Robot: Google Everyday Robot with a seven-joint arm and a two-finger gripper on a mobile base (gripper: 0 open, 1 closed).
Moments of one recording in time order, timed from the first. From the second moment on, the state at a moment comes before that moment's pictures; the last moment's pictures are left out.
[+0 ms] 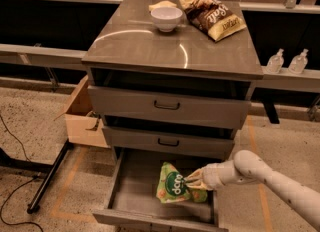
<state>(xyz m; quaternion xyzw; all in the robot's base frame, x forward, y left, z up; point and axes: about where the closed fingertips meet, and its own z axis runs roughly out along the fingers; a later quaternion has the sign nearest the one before) 0.544 -0.136 0.374 -0.67 0.61 0.22 0.35</state>
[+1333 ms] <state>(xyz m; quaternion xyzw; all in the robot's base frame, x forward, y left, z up) 0.510 -0.111 0.570 -0.70 0.52 0.22 0.44</state>
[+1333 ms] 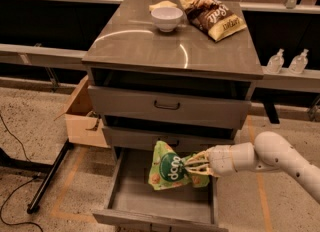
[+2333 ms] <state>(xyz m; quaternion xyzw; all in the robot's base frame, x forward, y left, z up) 0.524 -0.111 0.786 -0.69 0.43 0.18 0.55</state>
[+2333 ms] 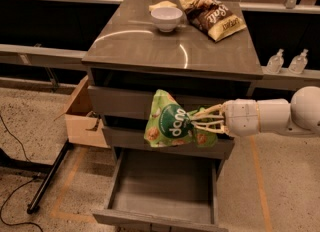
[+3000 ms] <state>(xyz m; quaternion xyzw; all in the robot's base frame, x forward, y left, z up) 0.536 -0.116 0.835 -0.70 0.42 0.16 0.56</state>
